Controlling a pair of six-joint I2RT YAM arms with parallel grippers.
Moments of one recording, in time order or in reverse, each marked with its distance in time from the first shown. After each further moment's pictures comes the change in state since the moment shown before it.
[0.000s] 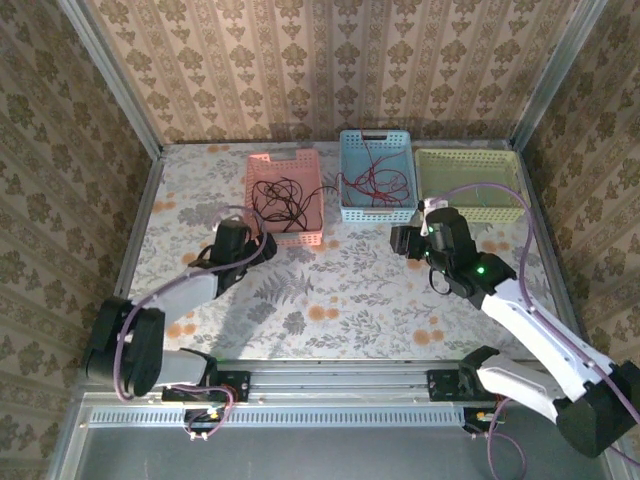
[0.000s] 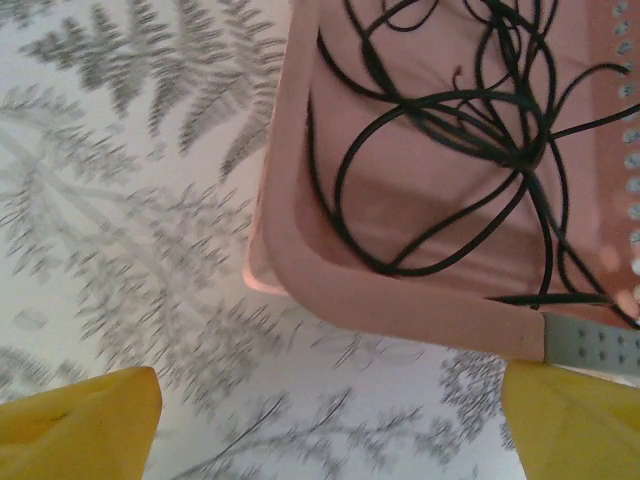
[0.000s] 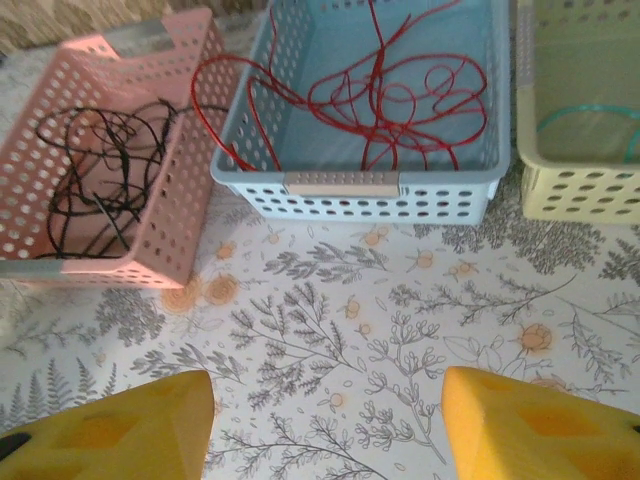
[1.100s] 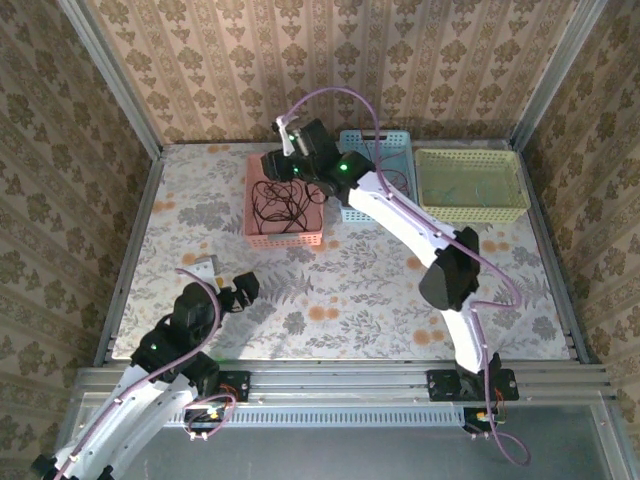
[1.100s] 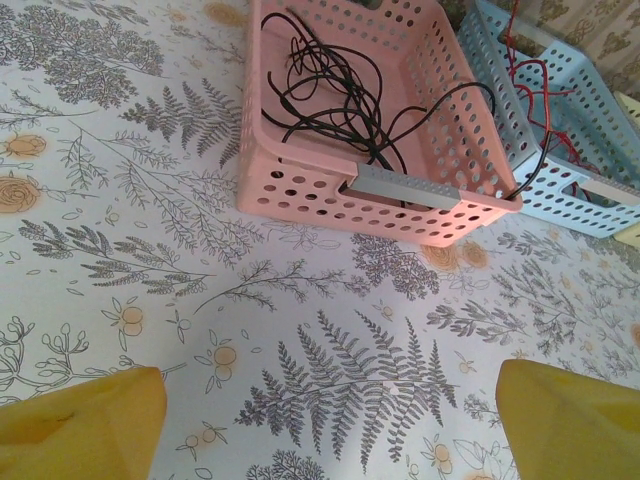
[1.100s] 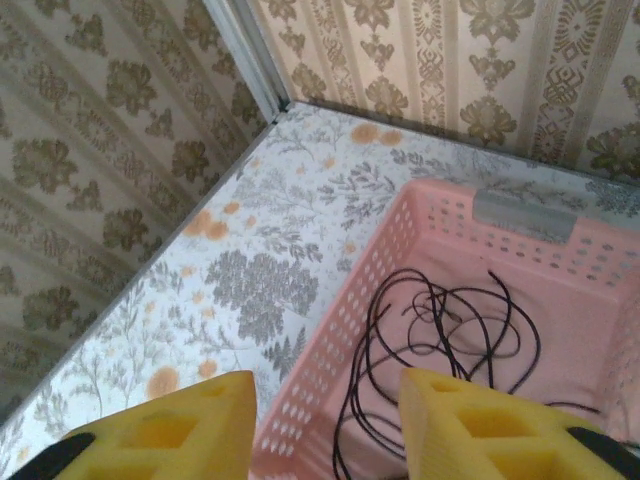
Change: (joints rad) left arm -0.275 -1.057 -0.218 -0.560 -0.225 -0.012; right arm 0.269 1.101 1.309 -0.107 -0.146 -0.113
